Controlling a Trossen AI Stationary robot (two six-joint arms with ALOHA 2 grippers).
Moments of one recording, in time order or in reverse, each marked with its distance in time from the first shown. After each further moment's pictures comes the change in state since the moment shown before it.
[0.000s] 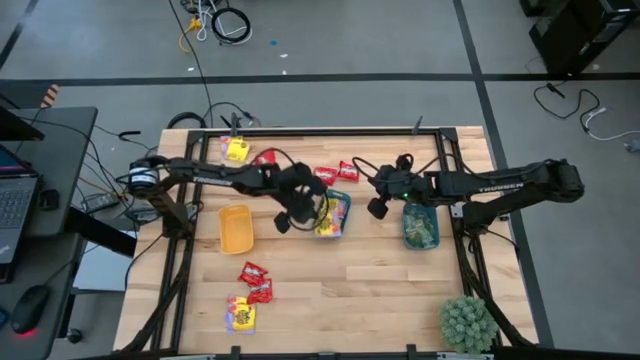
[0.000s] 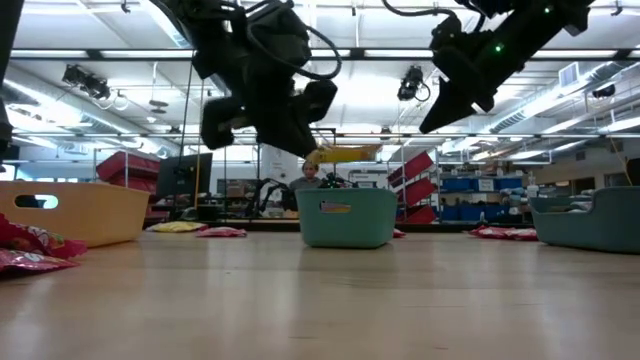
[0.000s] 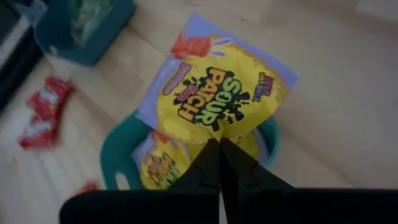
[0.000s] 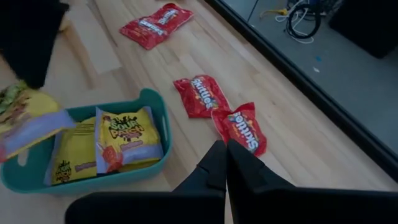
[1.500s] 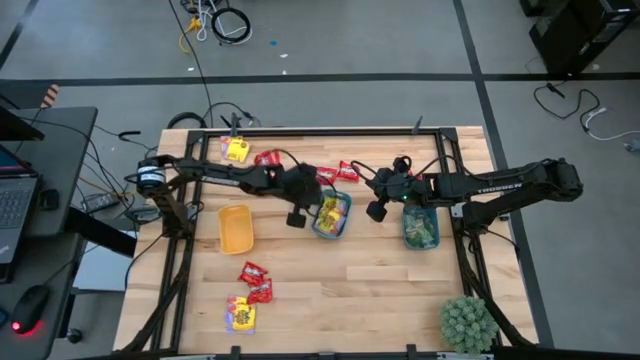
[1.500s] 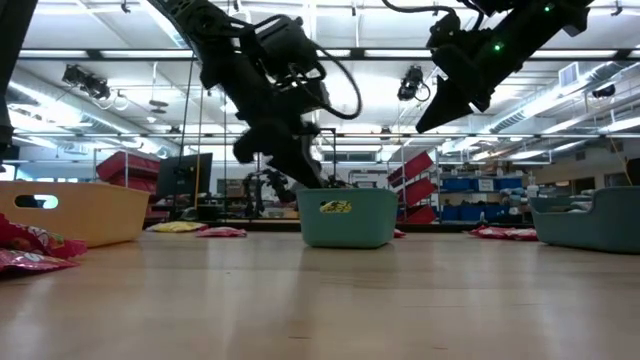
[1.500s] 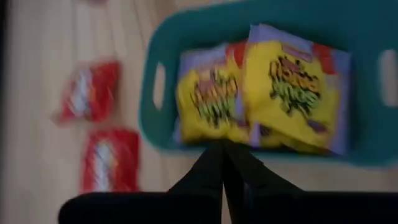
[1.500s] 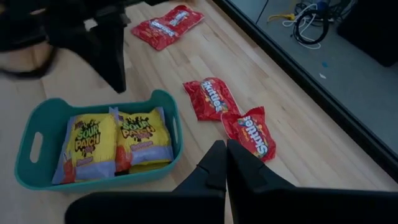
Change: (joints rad) left arm 0.013 0.064 0.001 0.039 -0.294 -0.567; right arm 0.023 0.016 -0.001 0.031 -0.007 -0.024
